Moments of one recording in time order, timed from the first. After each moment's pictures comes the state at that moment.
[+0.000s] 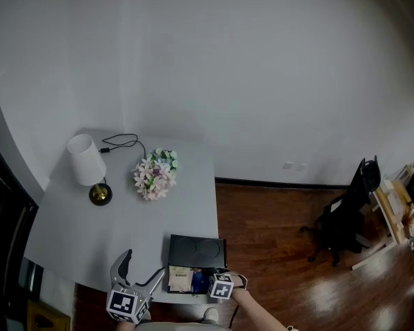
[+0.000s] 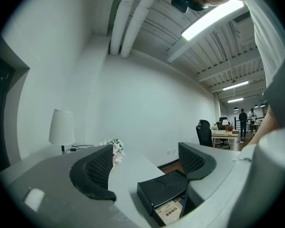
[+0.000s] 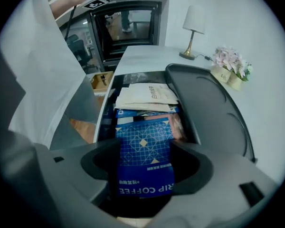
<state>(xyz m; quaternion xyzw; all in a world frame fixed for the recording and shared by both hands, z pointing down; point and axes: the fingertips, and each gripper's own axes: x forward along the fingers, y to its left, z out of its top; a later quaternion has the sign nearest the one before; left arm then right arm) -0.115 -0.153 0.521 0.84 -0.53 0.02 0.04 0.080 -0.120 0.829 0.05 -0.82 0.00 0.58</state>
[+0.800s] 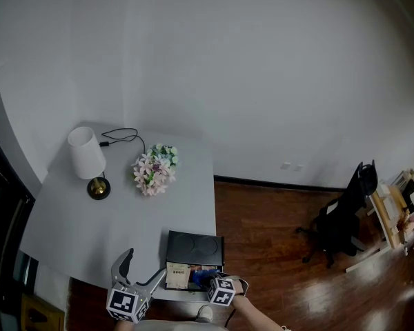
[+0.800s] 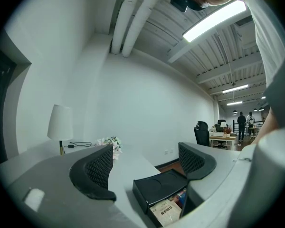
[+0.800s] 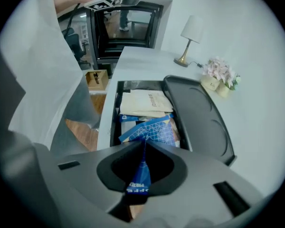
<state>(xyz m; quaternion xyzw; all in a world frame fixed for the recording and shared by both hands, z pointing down) -0.108 -0.144 0.530 0.85 -0.52 0.01 0.06 0.086 -0.112 0.801 0.10 -0.81 -0.05 0.57</state>
